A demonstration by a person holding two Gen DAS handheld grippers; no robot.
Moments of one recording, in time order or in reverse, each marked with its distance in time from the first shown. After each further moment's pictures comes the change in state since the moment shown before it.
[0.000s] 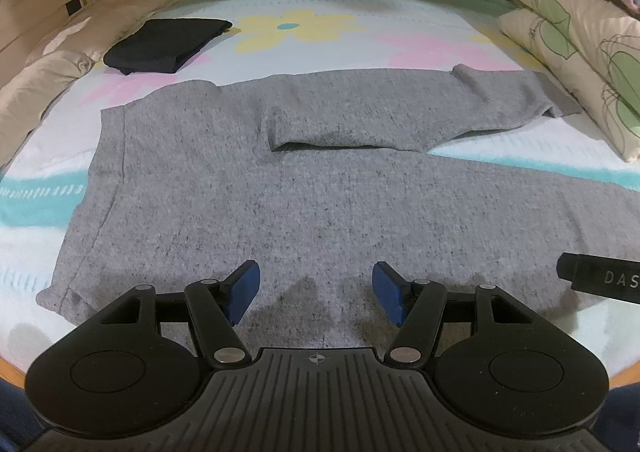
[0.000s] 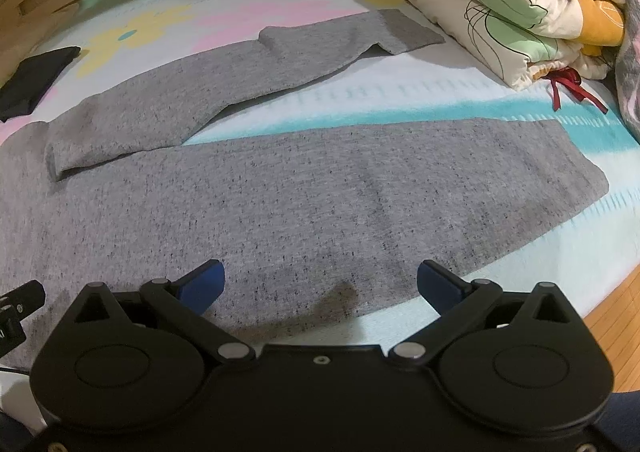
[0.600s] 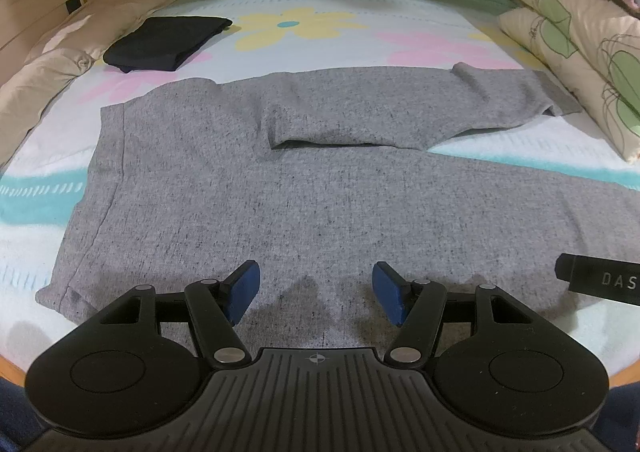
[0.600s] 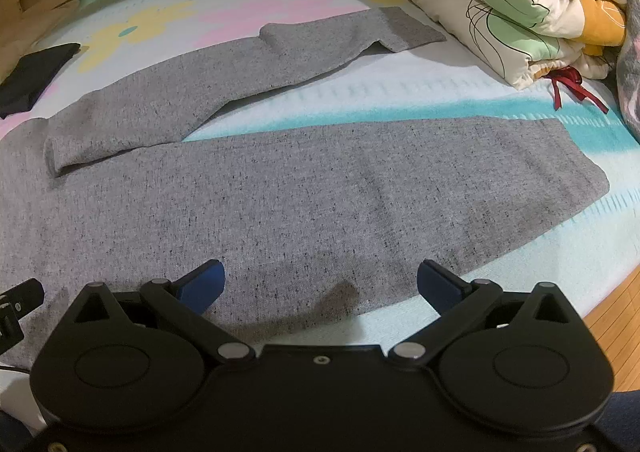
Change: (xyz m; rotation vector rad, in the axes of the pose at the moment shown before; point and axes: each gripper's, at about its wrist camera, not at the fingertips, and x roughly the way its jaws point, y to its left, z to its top) left arm 0.001 -0.001 0.000 -0.003 0.006 0.002; right arm 0.001 0.002 -0.001 -0.006 0.005 -0.004
